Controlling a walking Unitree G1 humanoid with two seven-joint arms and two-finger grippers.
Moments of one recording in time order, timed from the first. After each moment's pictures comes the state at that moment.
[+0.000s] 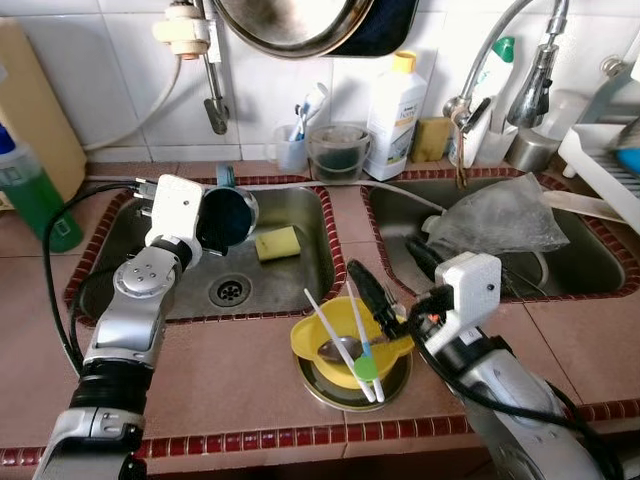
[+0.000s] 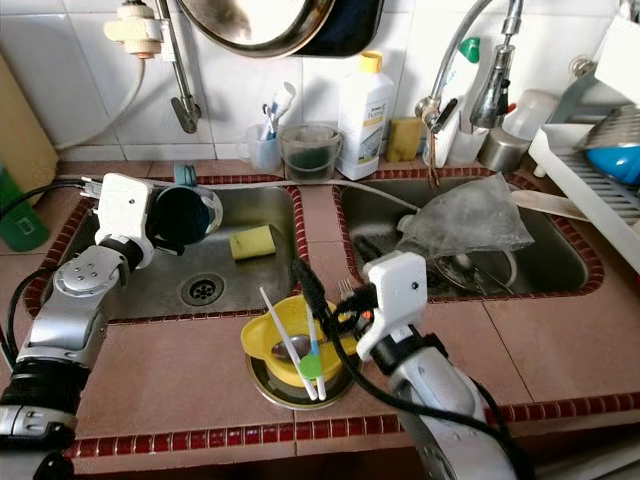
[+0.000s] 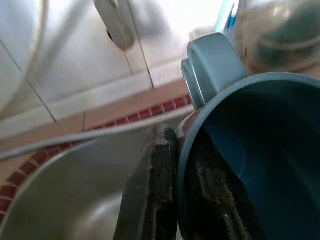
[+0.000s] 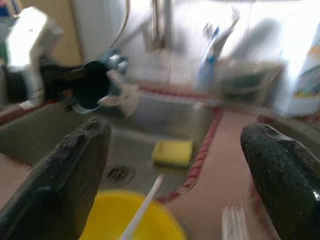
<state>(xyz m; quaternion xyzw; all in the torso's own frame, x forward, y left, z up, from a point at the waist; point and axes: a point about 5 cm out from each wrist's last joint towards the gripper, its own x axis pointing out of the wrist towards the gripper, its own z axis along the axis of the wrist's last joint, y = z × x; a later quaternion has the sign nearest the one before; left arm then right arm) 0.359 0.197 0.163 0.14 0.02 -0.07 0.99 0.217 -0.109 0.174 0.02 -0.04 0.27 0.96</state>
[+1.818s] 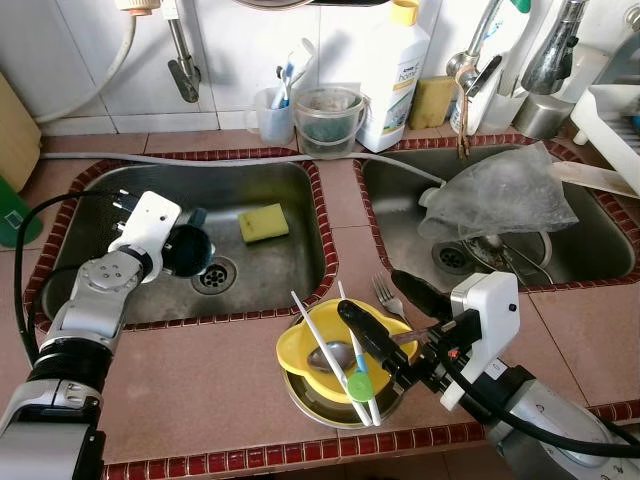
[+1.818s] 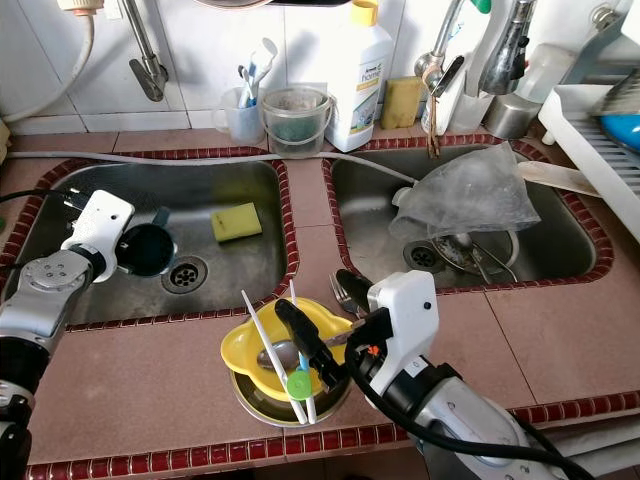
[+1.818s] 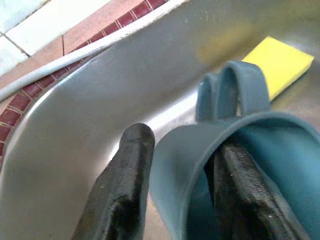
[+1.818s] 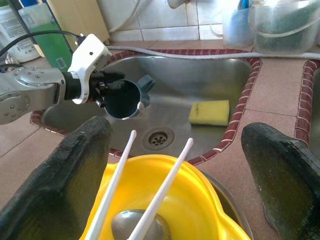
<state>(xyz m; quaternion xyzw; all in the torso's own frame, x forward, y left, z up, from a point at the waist) 0.361 0.249 0.146 0.25 0.12 -0.06 0.96 0.188 -0.113 0.195 0.07 0.02 0.34 0.94</state>
